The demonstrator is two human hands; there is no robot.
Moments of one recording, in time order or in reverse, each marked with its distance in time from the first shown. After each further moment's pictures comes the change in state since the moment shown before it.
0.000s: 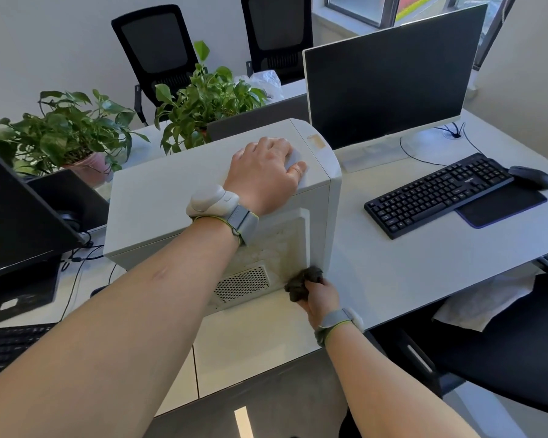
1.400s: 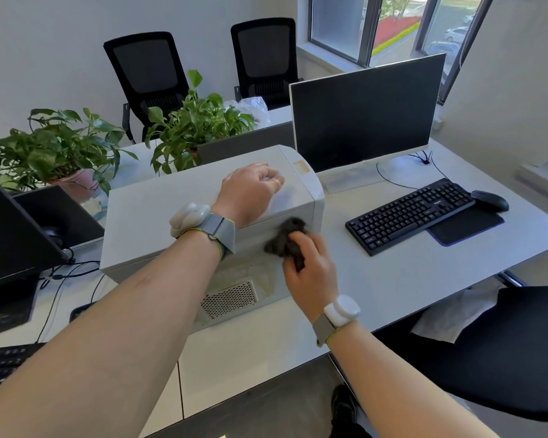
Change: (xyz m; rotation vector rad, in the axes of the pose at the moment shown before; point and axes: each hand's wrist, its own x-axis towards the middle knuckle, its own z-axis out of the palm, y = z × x) left_hand -0.002 -0.005 -0.018 -0.468 -0.055 -0.109; right_hand -0.091 -0.094 0.001 -0.640 0.222 -1.369
